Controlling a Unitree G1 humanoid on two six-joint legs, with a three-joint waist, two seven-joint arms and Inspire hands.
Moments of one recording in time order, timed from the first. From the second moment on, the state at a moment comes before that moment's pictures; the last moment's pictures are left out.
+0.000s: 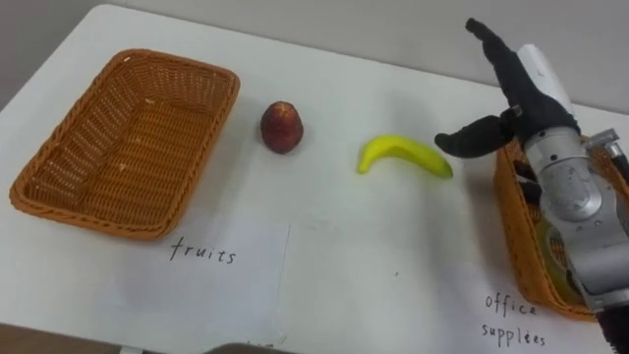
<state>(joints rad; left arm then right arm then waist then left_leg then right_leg) 0.20 0.27 0.07 1.08 0.12 0.08 0.17 -0.32 -0.52 0.11 0.17 -0.31 0.07 -0.04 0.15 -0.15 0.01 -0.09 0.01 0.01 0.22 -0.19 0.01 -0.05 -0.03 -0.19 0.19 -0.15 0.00</state>
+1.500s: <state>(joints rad) 0.19 0.29 -0.01 1.08 0.11 0.08 0.17 -0.42 -0.52 0.30 0.45 -0.46 0.07 0.00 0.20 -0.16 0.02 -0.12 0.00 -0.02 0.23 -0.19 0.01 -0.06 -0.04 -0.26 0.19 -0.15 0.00</state>
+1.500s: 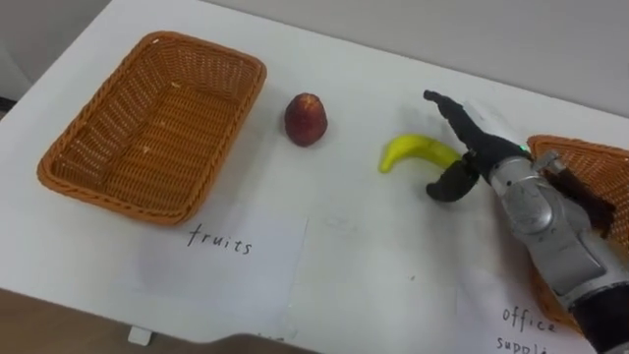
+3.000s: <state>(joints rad) 0.13 0.31 -0.06 1.08 0.14 0.13 0.15 -0.55 -0.54 0.35 0.65 -0.43 0.11 0.25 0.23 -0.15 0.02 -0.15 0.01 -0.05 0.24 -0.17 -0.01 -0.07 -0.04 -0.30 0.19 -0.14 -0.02</state>
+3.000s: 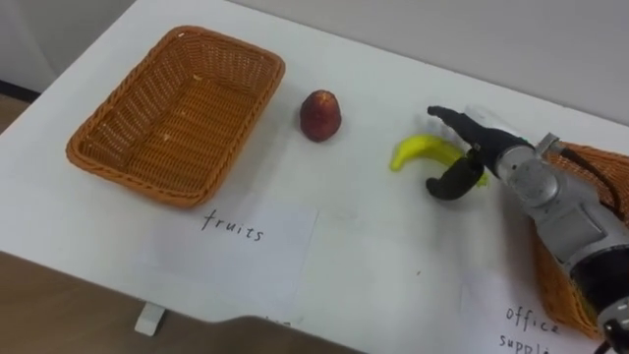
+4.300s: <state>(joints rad) 0.11 0.31 -0.06 1.08 0.15 0.11 0.14 -0.55 -0.55 0.31 0.64 -0.46 0.14 0.28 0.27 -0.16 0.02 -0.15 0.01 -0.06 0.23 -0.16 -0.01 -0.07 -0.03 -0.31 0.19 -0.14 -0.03</state>
